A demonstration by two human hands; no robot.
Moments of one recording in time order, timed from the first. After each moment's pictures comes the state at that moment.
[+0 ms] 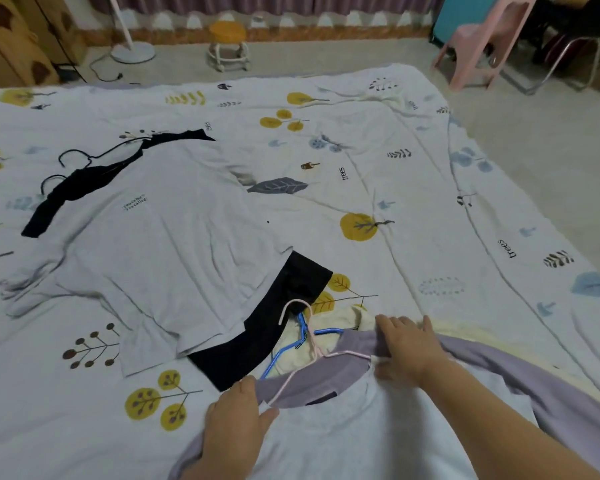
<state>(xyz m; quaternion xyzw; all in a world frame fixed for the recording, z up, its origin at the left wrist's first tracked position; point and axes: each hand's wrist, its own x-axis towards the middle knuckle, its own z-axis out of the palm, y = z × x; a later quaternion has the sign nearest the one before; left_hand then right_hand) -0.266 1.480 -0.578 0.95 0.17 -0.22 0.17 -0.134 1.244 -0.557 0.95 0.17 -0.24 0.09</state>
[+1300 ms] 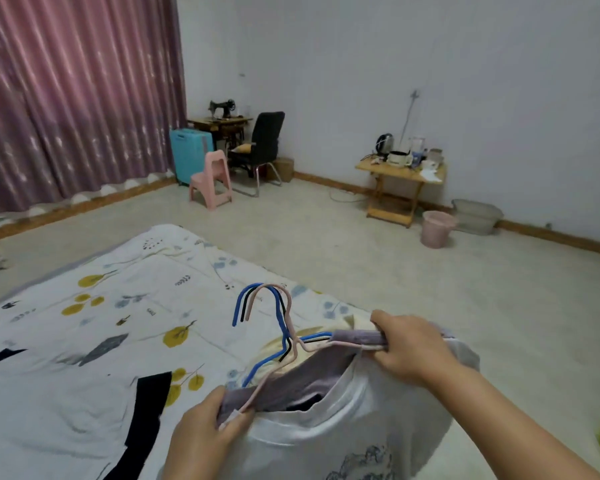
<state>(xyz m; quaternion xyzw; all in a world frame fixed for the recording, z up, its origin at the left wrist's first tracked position) -0.421 1.399 -0.219 0.88 -0.18 -0.09 0.43 -0.520 1.130 -0.143 0.98 -0.16 0.10 0.00</state>
